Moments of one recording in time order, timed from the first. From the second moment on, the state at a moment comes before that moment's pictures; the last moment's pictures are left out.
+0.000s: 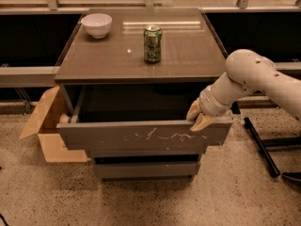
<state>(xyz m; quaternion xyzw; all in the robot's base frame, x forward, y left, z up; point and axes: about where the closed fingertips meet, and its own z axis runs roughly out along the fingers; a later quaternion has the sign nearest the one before) 0.593 -0.163 0.688 -0.79 0.56 0.08 0.21</state>
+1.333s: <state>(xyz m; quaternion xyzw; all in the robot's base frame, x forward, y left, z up) 0.554 -0.148 0.669 -0.78 0.60 0.12 0.17</state>
